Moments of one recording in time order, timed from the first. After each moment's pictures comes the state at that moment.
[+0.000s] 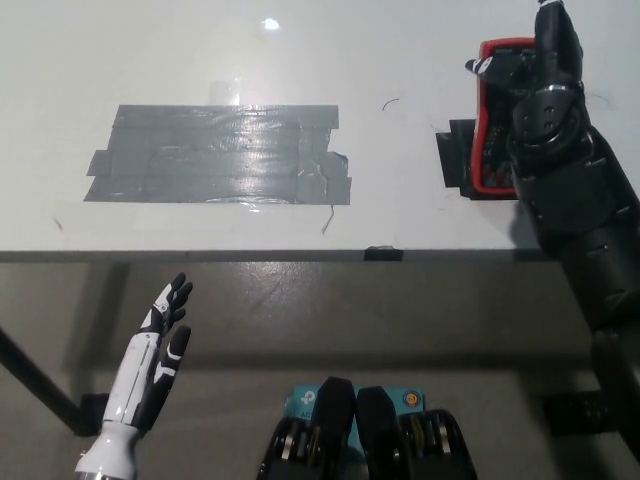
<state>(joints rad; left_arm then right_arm) -0.02 0.14 -0.01 -0.07 0.21 -0.17 -0.03 -1.13 -0.16 0.08 0.99 -0.30 0.22 -0.38</state>
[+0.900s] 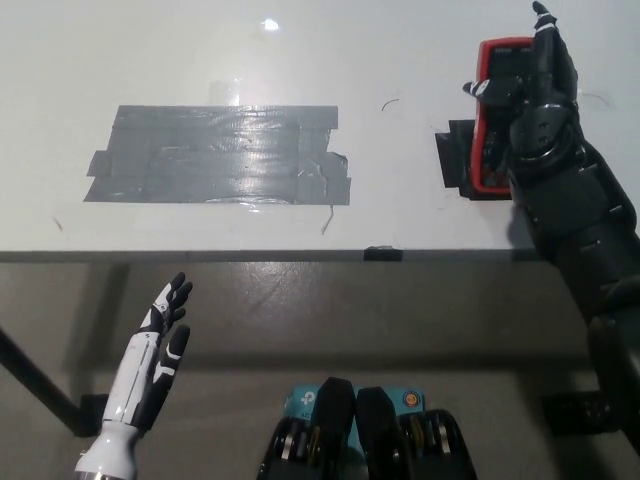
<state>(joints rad) -0.02 0.14 -0.01 -0.07 0.21 -0.17 -0.03 -1.17 -0.16 0.05 1.19 -0.27 0.09 -0.41</state>
